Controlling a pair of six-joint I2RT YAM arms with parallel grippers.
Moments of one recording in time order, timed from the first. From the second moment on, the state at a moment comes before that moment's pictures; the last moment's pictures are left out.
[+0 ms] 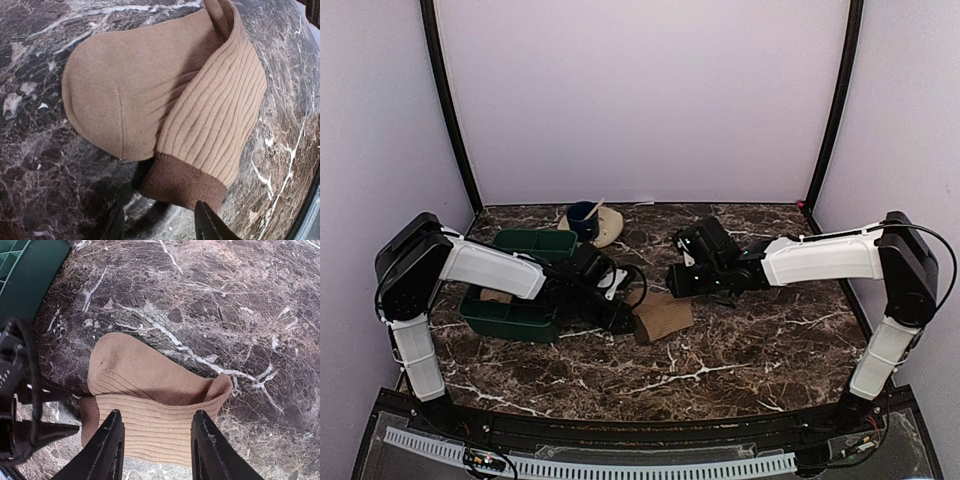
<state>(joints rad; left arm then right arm) -0.82 1.87 1.06 -0.17 0.25 -0.34 0.88 1.73 1.11 -0.20 0.18 0.51</state>
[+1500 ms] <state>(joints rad) -0.89 1.95 1.11 -0.10 0.15 -0.30 0.88 1.68 1.08 -0.20 0.19 0.50</state>
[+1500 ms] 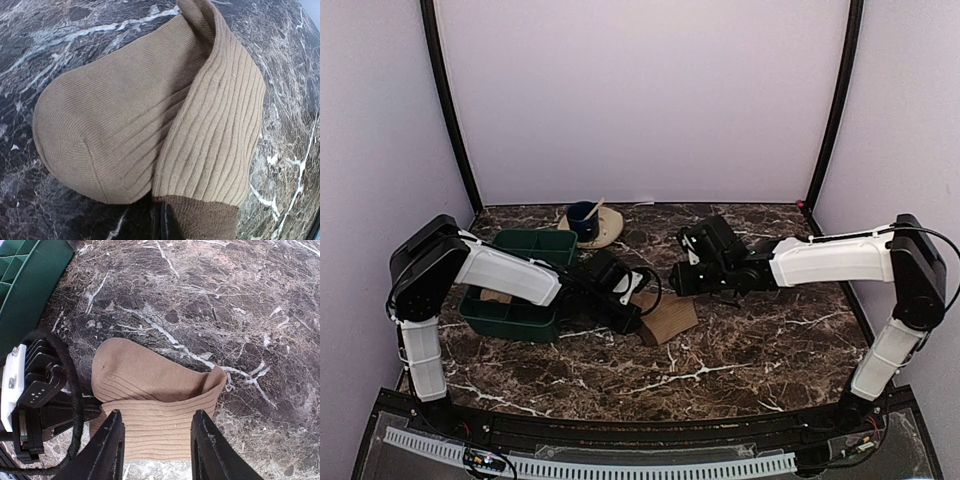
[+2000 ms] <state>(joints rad) -0.90 1.93 1.19 -0.28 0.12 -0.20 0.87 1.64 1.05 -0.20 0.23 0.51</state>
